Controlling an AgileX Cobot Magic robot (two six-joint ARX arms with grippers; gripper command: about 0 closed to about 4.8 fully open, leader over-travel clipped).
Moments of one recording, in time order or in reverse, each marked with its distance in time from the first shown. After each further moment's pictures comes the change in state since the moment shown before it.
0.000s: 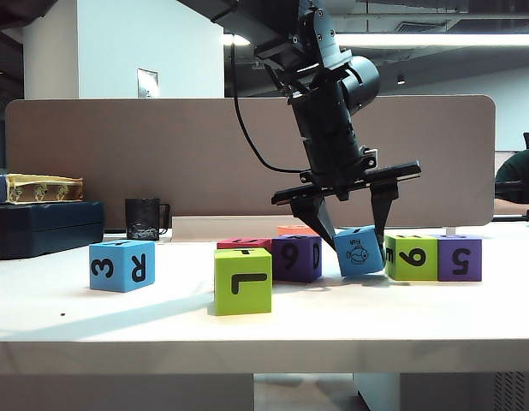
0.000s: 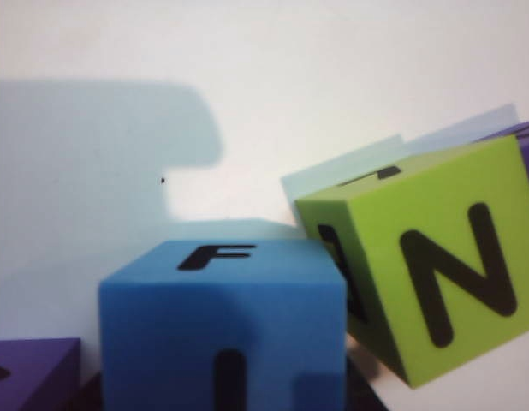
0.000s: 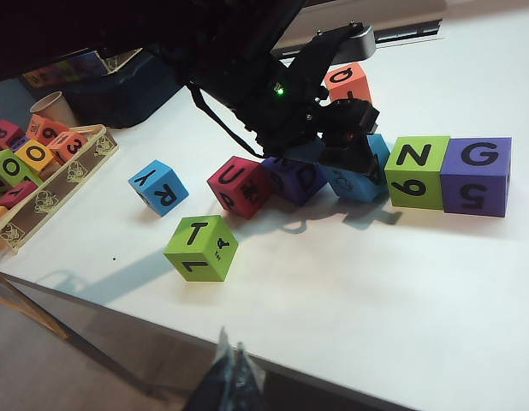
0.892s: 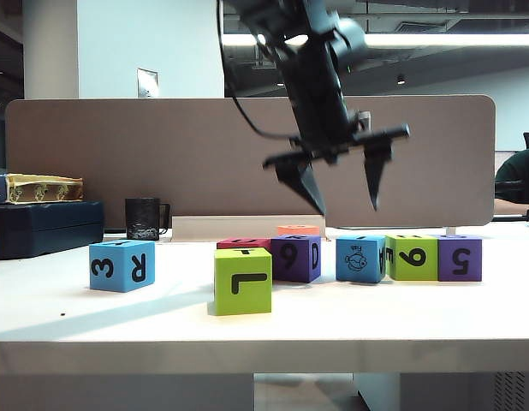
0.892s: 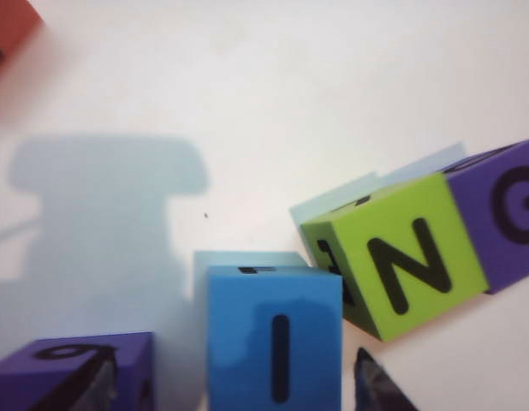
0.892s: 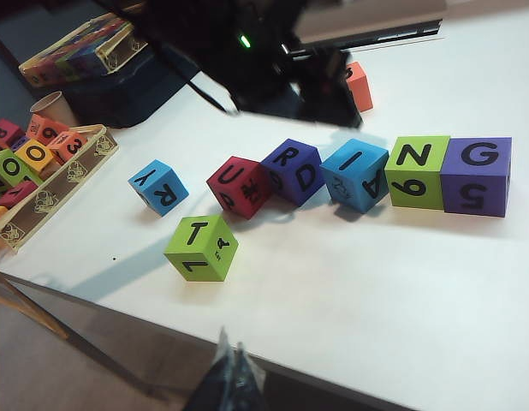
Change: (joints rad) left arm 0.017 -0.092 -0.002 -0.013 -0.030 0.093; right arm 0.000 0.000 0.000 0.000 0.000 0.000
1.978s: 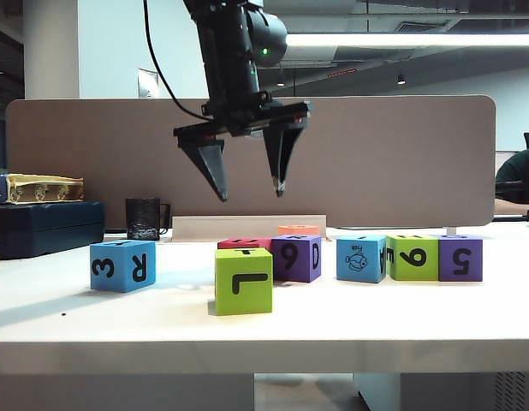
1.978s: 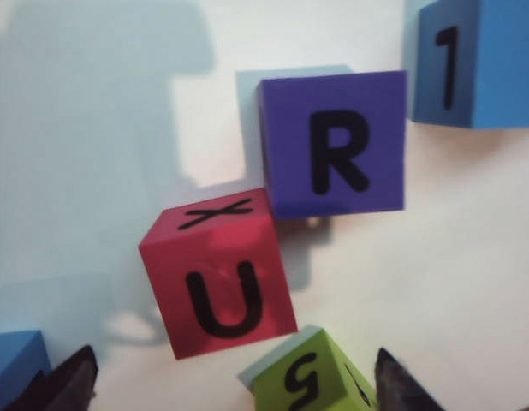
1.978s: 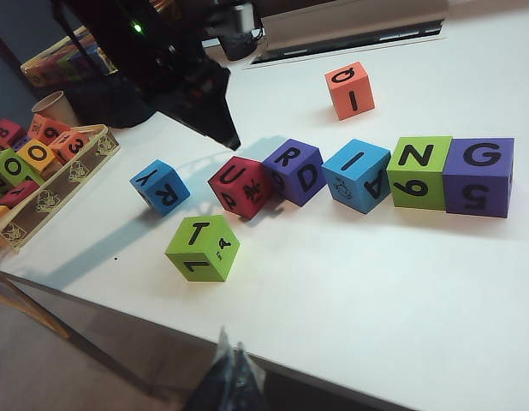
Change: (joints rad) left arm 0.154 -0.094 -0.007 -0.447 0.079 0.197; right arm 0.000 0.000 0.000 0.000 -0.002 0.000
